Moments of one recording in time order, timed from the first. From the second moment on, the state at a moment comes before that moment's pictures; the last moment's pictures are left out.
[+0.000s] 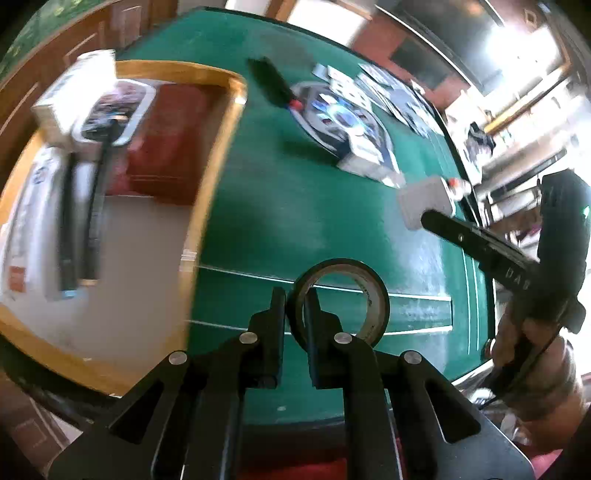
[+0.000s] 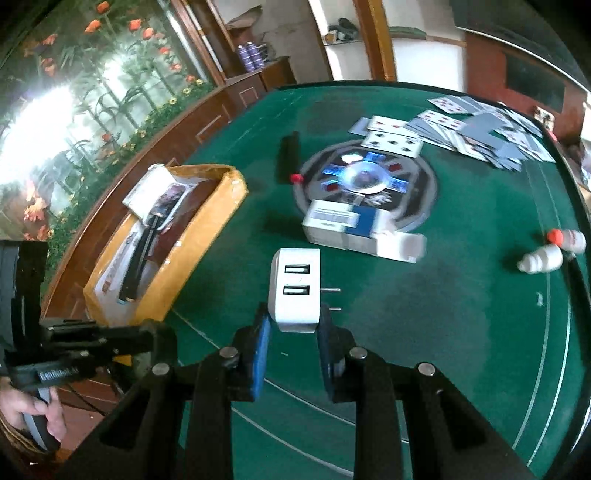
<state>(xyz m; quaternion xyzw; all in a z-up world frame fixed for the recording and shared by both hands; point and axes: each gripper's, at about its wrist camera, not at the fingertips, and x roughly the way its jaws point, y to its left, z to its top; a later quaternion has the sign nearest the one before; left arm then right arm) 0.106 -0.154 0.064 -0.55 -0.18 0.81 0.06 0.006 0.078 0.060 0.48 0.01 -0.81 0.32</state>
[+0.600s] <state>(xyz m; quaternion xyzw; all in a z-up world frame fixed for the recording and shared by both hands) 0.133 -0.301 0.066 -0.53 -0.23 0.81 -0.06 0.040 -0.070 0.078 0.47 0.07 -0.77 0.43</state>
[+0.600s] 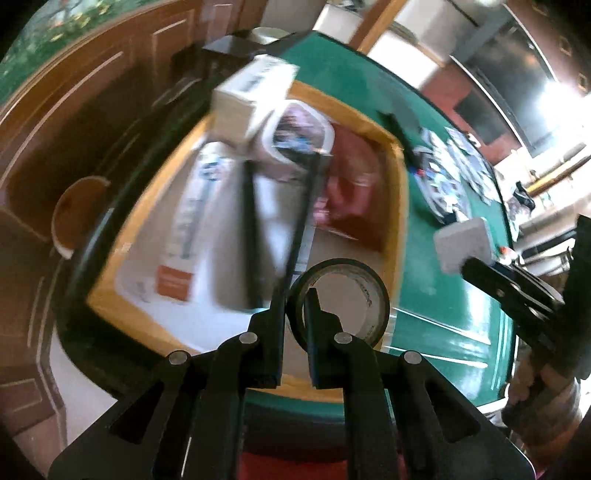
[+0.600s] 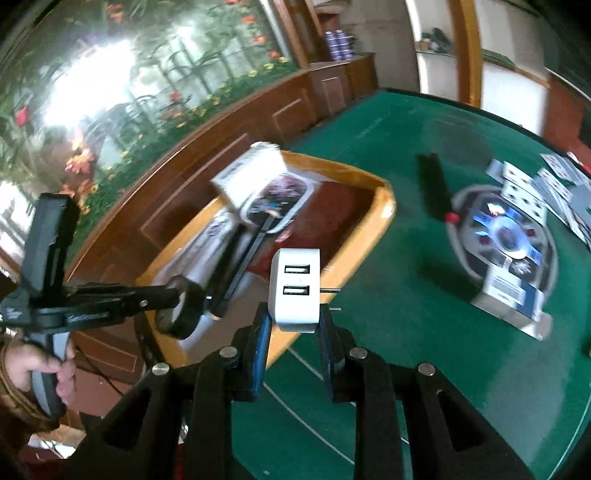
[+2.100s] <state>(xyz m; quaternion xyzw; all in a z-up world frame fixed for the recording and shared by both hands) 0.106 -0.342 0.063 -0.51 -0.23 0.83 -0.10 0.050 -0.140 0.030 0.48 0.15 -0.73 0.45</state>
